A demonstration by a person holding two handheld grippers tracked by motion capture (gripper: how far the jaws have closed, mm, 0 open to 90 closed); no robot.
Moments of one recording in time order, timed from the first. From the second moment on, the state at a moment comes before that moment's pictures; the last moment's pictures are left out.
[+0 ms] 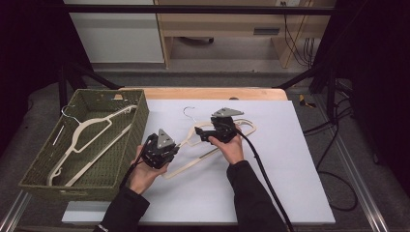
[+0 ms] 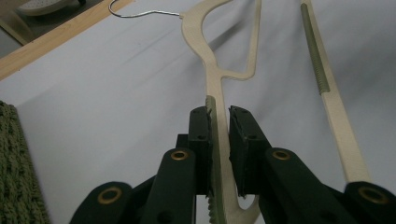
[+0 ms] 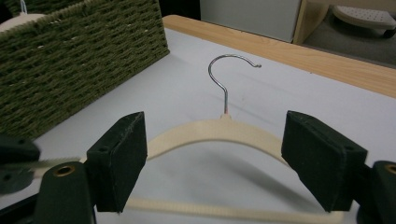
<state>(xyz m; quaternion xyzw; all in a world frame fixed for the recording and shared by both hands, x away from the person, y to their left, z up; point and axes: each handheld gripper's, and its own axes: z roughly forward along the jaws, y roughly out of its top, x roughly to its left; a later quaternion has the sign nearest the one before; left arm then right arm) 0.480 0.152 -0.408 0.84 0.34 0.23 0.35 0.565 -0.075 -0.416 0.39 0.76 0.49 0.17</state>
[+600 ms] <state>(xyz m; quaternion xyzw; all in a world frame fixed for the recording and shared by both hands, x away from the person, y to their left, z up) 0.473 0.152 -0.408 0.85 0.33 0.24 0.34 0.615 -0.034 -0.430 0.41 0.78 0.43 0.16</state>
